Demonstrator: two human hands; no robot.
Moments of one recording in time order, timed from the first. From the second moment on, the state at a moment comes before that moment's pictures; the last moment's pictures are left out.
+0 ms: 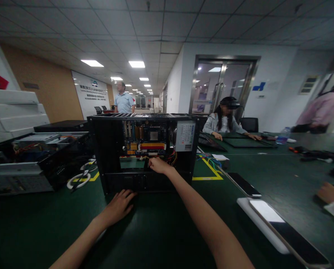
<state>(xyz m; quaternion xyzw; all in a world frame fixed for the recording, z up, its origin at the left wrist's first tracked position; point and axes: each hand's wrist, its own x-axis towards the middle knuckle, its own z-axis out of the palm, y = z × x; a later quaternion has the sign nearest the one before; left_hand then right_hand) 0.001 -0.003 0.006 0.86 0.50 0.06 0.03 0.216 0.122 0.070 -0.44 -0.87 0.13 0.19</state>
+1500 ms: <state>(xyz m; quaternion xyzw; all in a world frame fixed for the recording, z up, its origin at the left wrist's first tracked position) 0.000 -0.001 0.003 0.86 0.50 0.06 0.02 0.181 0.165 0.052 -0.56 -0.74 0.33 -0.15</state>
